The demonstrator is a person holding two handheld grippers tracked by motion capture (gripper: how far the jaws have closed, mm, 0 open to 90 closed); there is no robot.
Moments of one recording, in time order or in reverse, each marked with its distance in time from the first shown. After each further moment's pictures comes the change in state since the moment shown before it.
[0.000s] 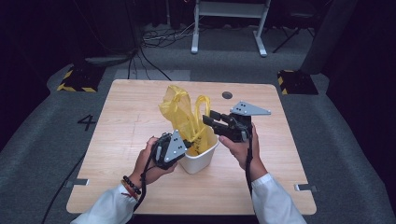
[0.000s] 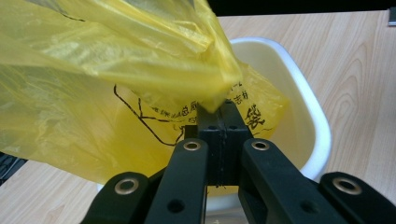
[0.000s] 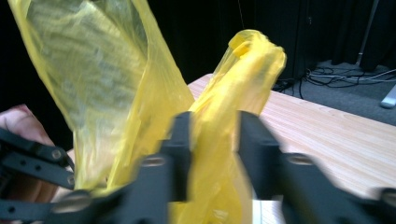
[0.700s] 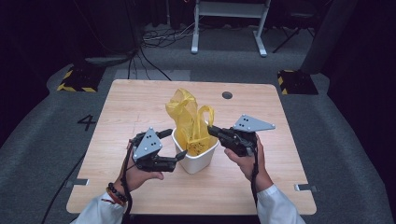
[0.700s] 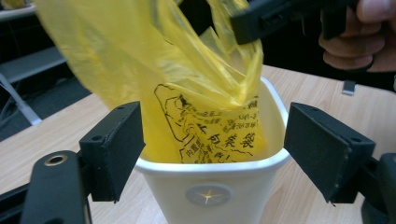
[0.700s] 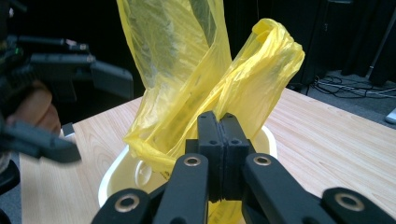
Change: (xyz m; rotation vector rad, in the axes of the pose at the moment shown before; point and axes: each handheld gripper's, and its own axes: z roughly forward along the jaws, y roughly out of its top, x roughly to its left) left arm 0.022 -0.017 -0.043 -0.161 -0.056 -0.251; right arm 0.014 -0.021 -0.024 0.015 0.049 -0.101
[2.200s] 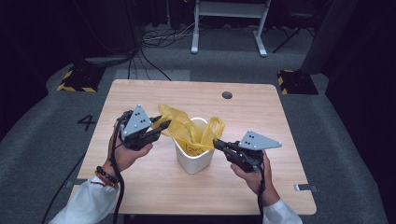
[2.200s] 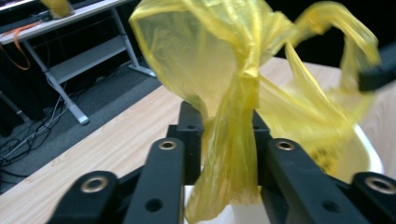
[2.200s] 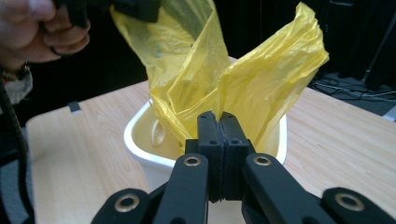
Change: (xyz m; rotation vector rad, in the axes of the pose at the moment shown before) left arm 0.033 0.033 -0.018 0.060 0.087 0.078; right arm 0.015 -0.027 -0.026 0.001 0.003 -0.036
